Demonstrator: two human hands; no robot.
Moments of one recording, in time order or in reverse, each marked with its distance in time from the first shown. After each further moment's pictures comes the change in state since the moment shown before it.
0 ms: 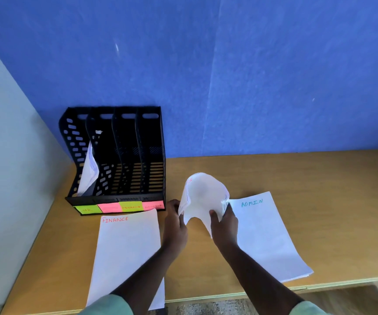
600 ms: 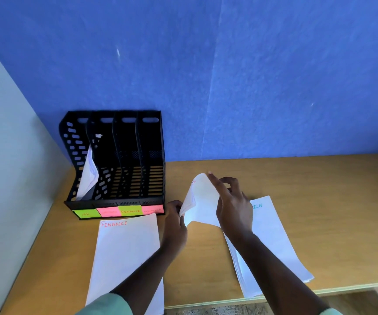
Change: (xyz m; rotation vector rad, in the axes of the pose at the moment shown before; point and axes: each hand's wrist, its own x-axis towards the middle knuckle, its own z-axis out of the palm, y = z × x) left_hand 0.014 -0.005 0.003 0.049 -0.037 -0.035; right_hand 0.022 -0.063 -0.044 -0.563 0.206 -0.710
